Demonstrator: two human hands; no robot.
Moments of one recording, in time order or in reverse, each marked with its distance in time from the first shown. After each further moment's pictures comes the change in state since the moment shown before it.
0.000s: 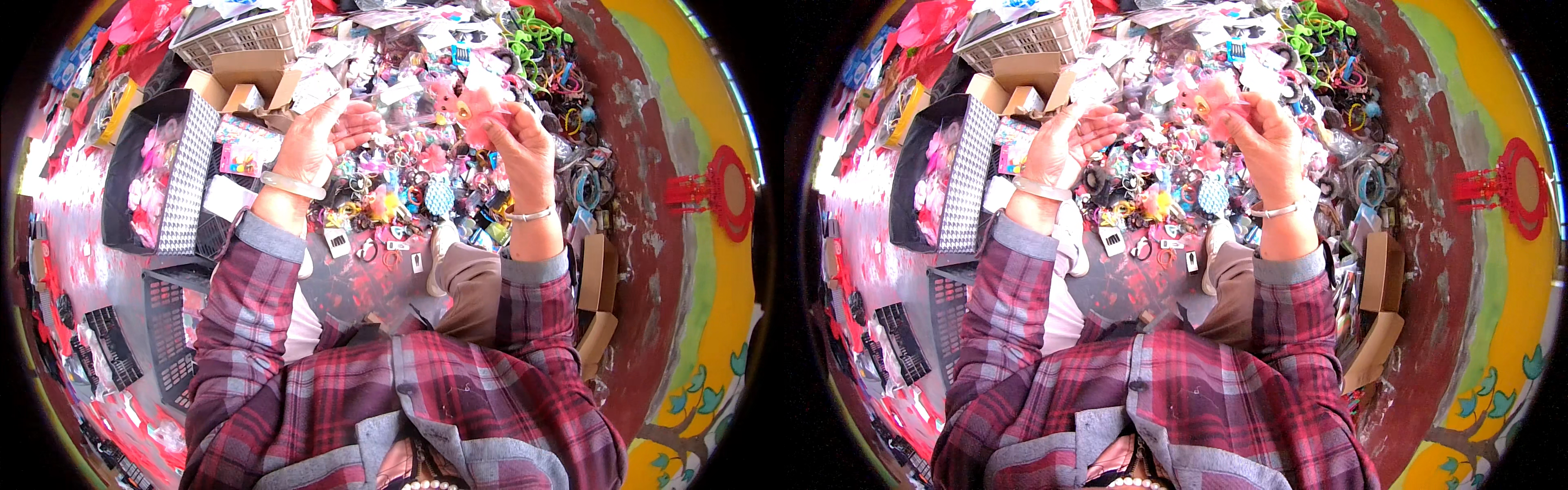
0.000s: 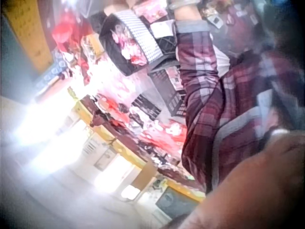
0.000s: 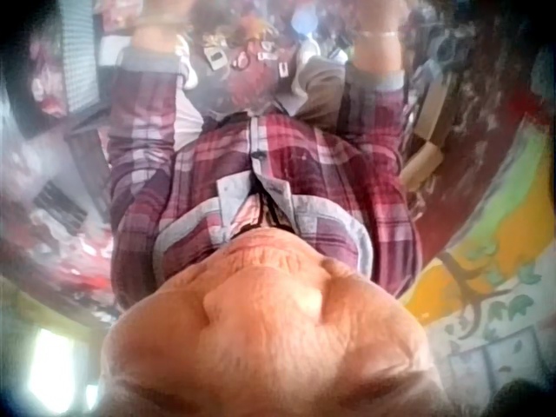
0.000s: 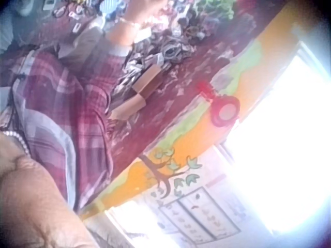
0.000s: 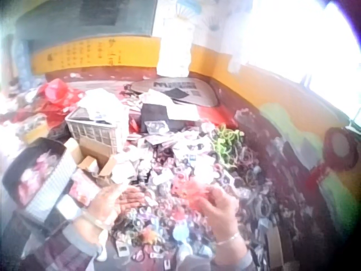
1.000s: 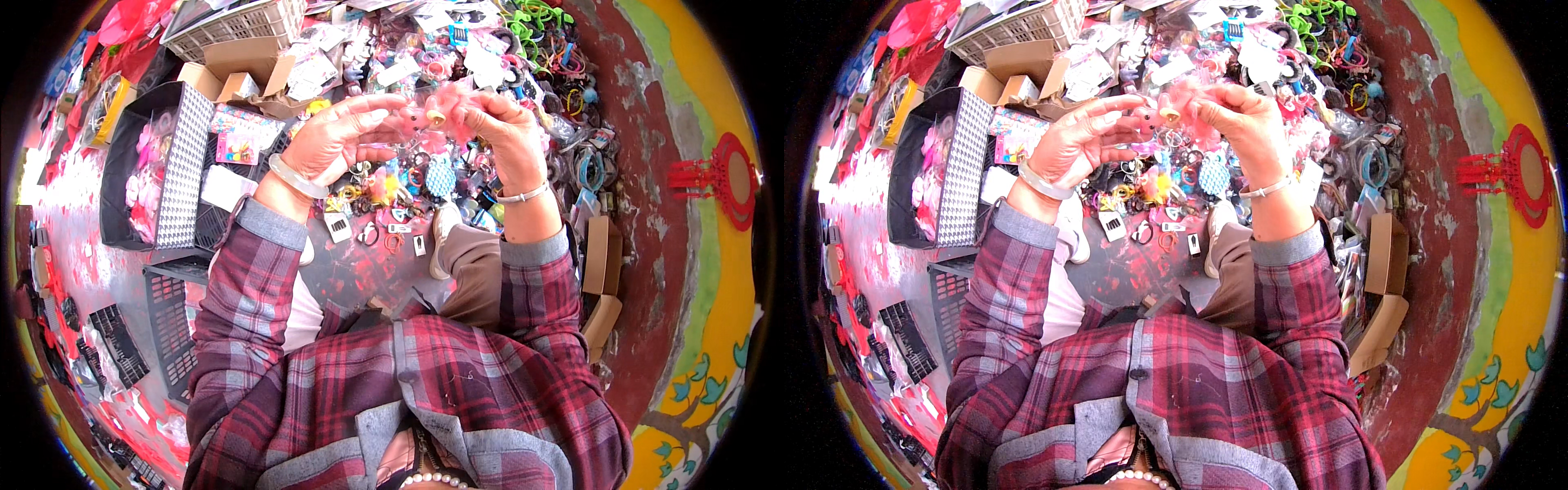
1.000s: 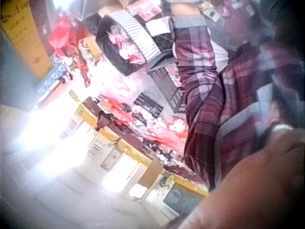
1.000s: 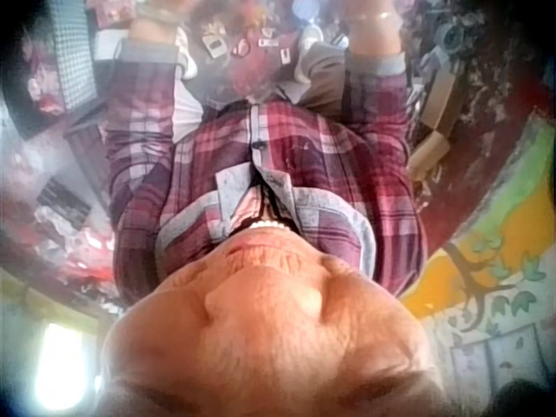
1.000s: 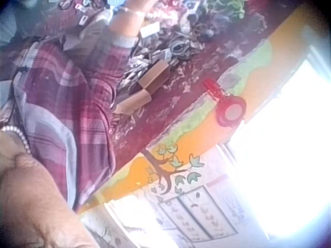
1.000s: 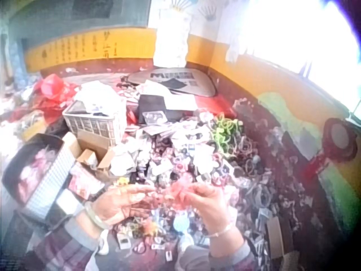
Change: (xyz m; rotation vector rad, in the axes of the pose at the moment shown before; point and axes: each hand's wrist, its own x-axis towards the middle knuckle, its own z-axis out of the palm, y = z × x) left_hand -0.002 -0.013 0.004 -0.006 -0.386 -0.230; right_hand -0.005 0.001 0.011 0.139 -0.151 0.187
